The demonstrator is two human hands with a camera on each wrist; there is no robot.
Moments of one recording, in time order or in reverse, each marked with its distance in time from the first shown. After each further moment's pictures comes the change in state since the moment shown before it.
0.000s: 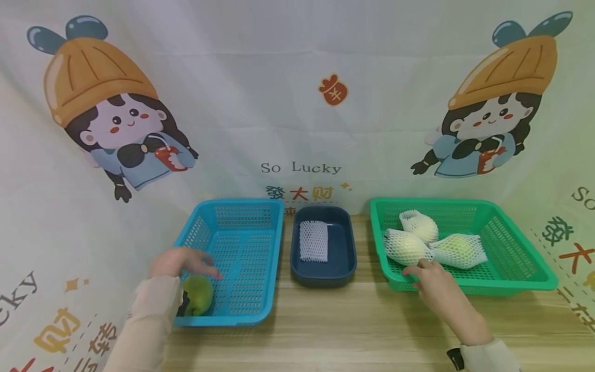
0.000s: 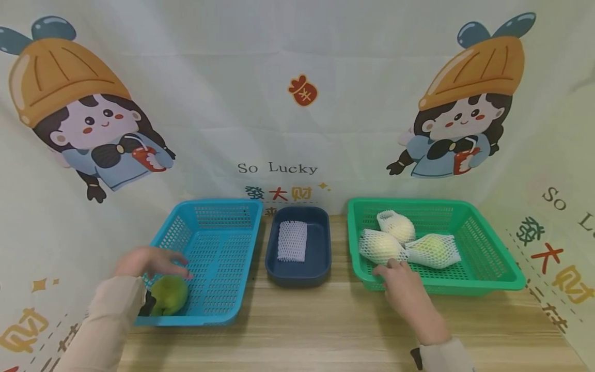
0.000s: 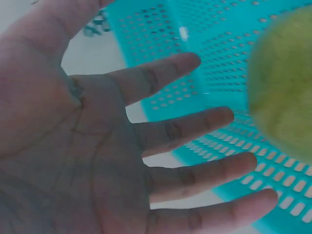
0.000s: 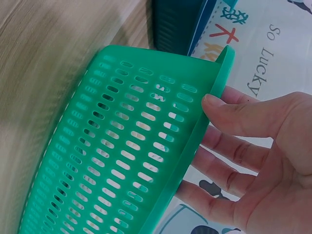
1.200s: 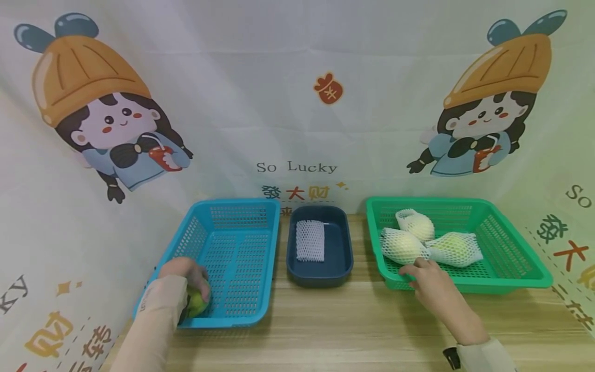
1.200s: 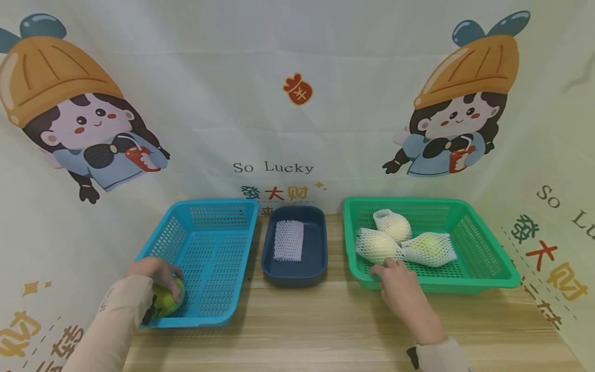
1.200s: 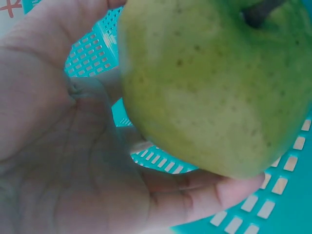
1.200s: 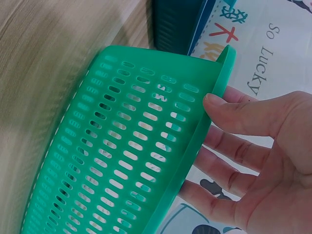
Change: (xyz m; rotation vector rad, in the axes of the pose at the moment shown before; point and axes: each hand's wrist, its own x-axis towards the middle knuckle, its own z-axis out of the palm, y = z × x) left_hand 0.035 -0.011 0.023 0.043 -0.025 -0.132; right_hand 0.000 0.001 0.001 -0.001 0.025 0.005
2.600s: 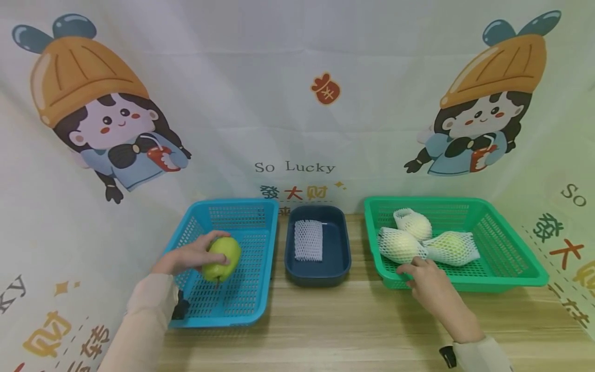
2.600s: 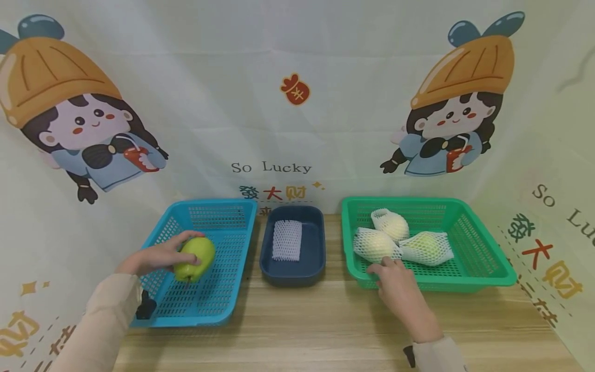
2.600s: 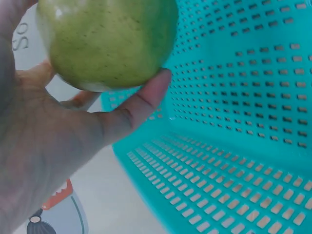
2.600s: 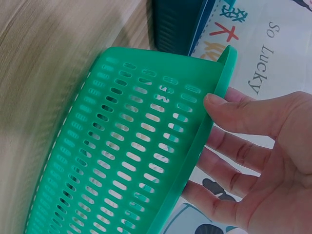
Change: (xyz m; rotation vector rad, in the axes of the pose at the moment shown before) left_hand 0.006 0.006 -0.013 -0.574 0.069 0.528; right_hand 0.000 0.001 0.001 0.016 0.005 0.015
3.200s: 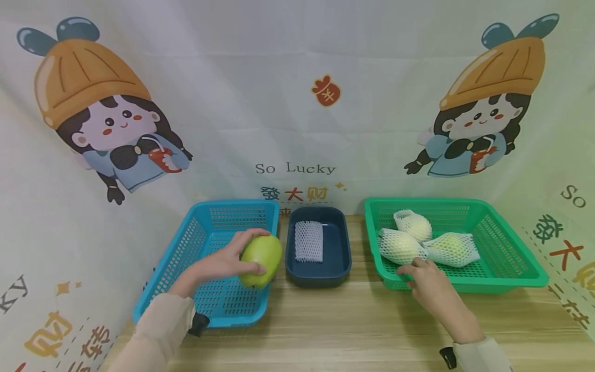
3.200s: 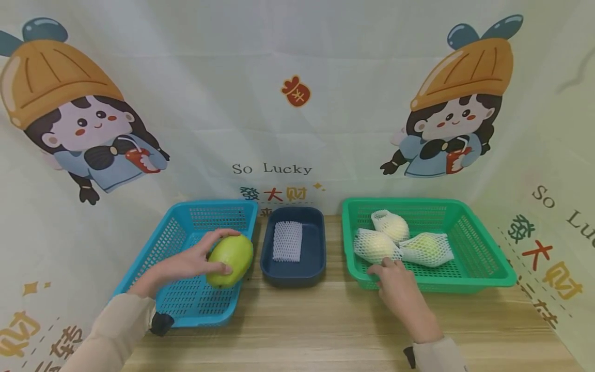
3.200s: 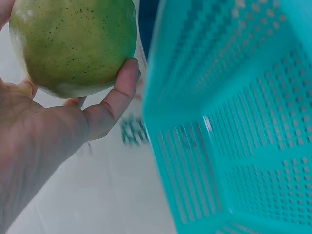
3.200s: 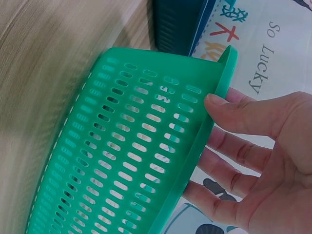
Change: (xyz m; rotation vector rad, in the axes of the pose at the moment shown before) left_hand -0.011 0.062 0.055 0.059 0.046 0.262; right_hand -0.001 -0.001 -0.001 0.010 -0.018 0.013
